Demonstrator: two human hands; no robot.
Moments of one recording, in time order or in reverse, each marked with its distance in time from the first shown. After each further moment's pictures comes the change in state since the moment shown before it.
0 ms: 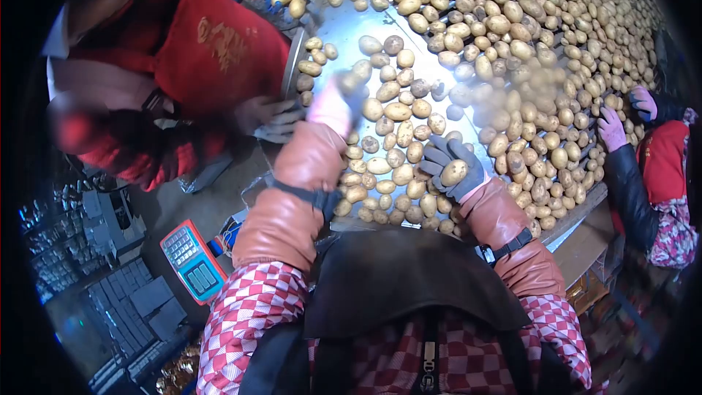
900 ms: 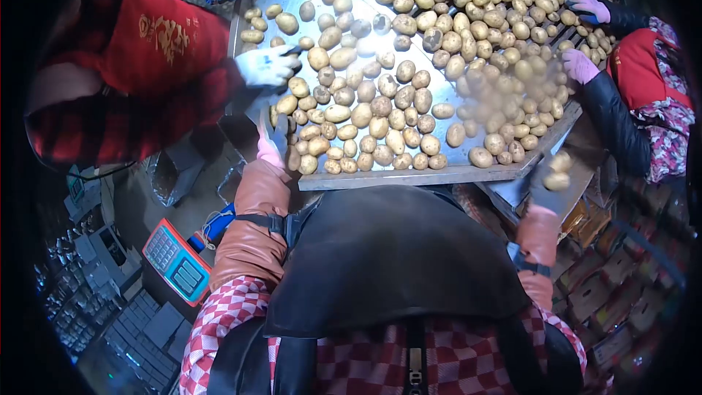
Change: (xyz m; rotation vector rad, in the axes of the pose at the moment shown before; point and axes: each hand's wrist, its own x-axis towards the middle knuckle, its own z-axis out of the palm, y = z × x) left_hand -0.053 -0.227 0.086 -0.499 0.053 -0.057; right_hand -0.334 -0.023 -0.200 -1.114 0.878 -1.318
